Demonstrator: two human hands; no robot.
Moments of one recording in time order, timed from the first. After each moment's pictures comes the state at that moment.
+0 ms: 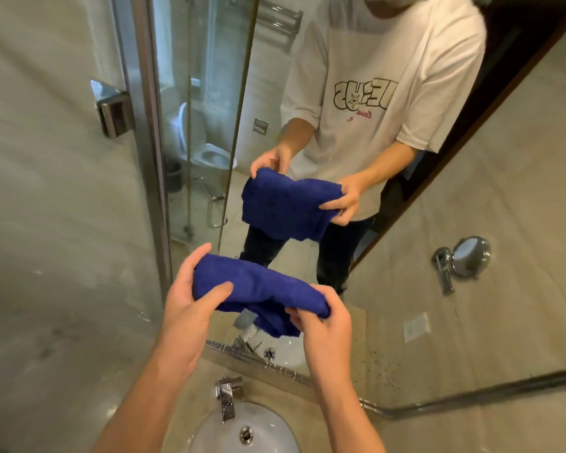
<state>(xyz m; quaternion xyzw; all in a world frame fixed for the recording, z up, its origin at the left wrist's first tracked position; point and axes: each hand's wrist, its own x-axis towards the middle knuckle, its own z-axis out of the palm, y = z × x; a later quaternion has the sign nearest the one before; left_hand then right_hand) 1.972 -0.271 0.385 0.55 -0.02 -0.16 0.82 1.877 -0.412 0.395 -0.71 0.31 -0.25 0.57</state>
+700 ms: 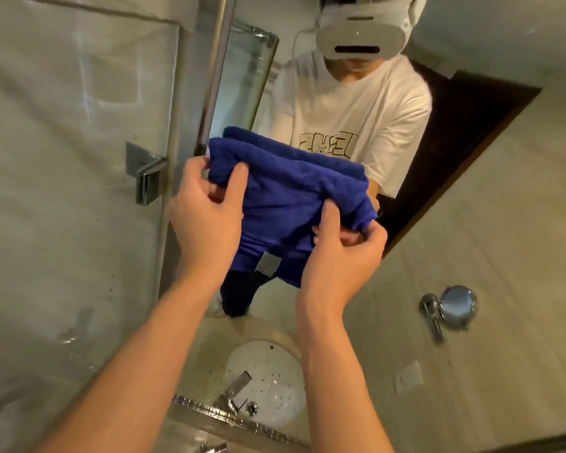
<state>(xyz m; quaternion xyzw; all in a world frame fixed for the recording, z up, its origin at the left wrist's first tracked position) 2.138 -0.293 0.493 0.64 -0.12 0.18 0.73 2.051 -0.373 0.514 -0.56 0.28 -0.56 0.55</state>
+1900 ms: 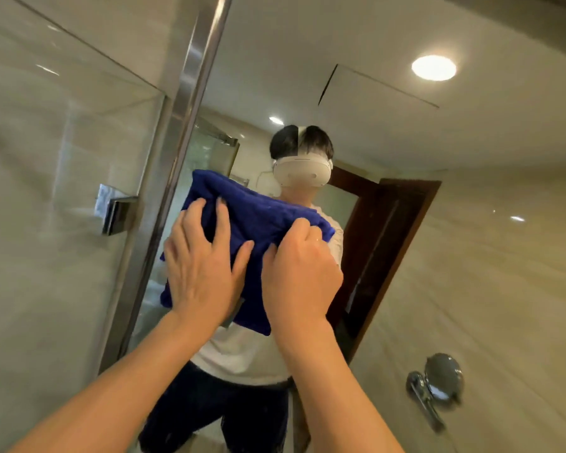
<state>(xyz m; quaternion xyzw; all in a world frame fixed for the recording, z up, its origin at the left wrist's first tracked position) 2.129 -0.332 0.440 0.77 -0.20 0.47 0.37 2.039 -0.381 0.499 -0.79 0.28 -0.53 -0.14</state>
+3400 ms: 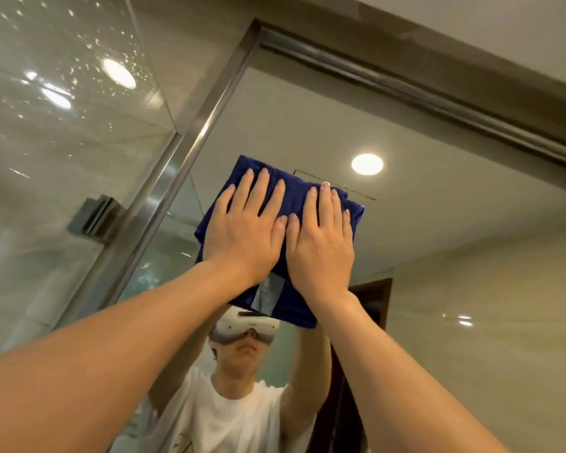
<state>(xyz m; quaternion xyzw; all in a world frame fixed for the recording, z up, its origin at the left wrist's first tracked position) 2.152 -0.371 0.476 0.66 -0.30 0.62 0.31 2.082 -0.471 0.496 -0.63 0.11 -0.71 -0.29</state>
